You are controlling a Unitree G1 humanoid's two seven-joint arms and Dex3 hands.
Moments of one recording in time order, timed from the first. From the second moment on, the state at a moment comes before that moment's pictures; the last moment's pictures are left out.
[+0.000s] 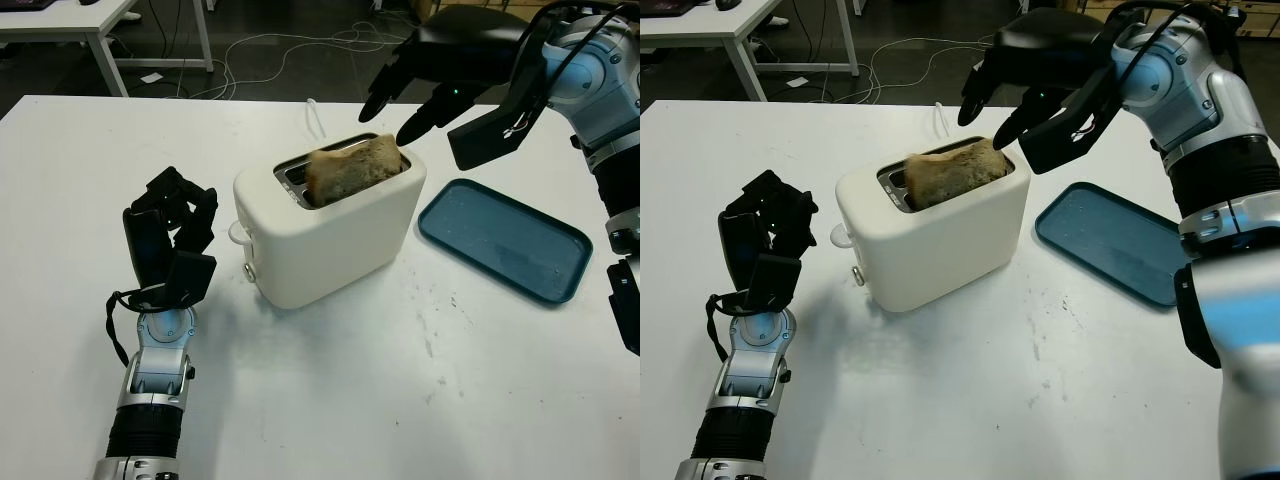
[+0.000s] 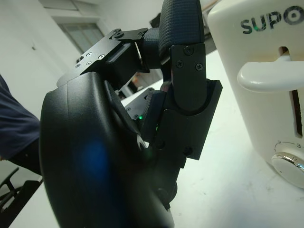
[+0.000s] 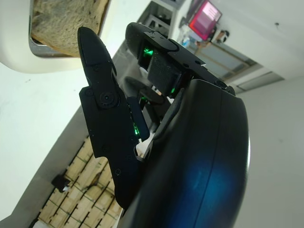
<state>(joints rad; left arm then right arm) -0.22 0.09 0.11 0.19 0.26 -0.40 0.37 -1.23 -0.64 0.36 0.76 -0.50 -0.65 0.61</state>
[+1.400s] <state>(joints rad) -0.25 0.55 0.12 0.12 0.21 -0.40 -0.12 -0.34 -0.24 -0.16 0.36 -0.01 -0.39 -0.04</state>
